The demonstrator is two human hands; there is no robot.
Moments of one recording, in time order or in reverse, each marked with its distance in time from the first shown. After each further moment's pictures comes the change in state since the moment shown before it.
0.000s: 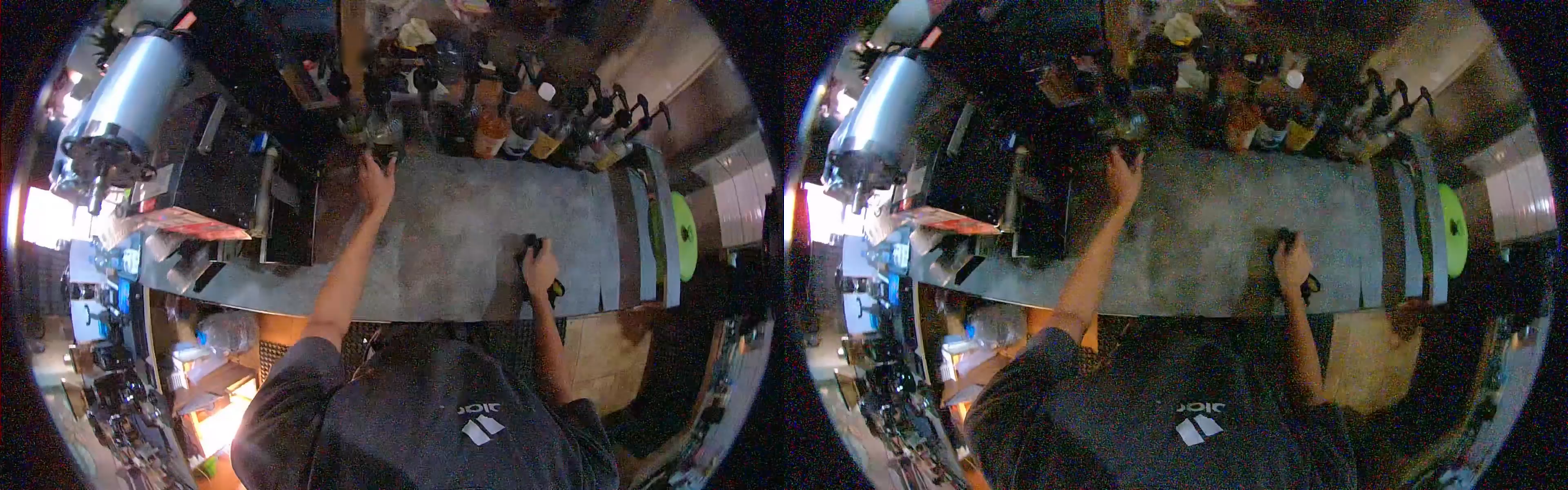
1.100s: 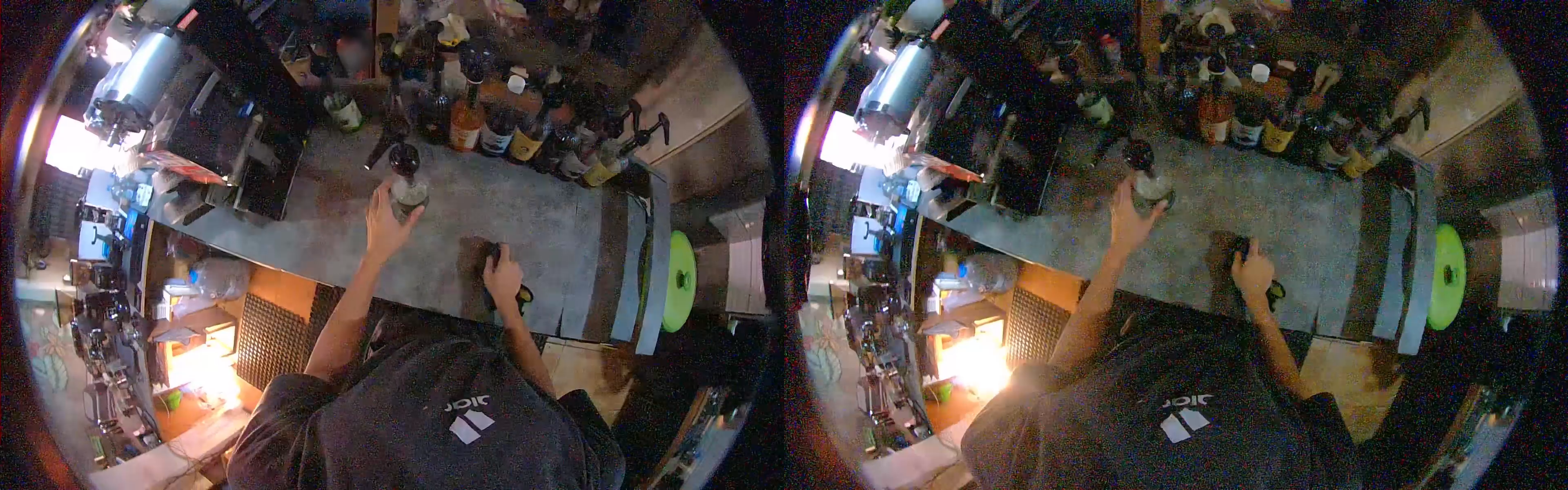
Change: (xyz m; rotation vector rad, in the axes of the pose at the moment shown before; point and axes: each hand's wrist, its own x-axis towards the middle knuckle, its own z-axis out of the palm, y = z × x) left_hand -0.137 0.181 -0.086 -0.147 -0.158 0.017; right_hand 0.015 0.044 -0.026 0.164 -0.405 -0.186
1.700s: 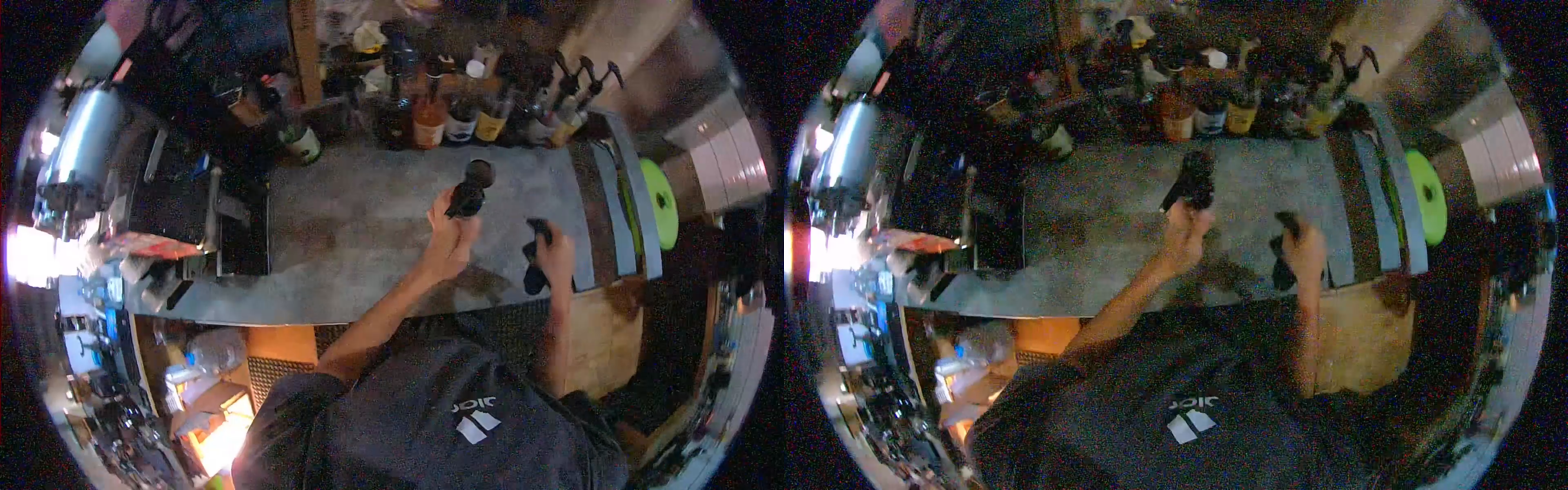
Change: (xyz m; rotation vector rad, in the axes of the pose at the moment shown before) left_hand -0.011 0.059 0.024 -0.754 -0.413 0.142; right_hand -0.026 -0.011 -0.113 -0.028 0.279 0.207
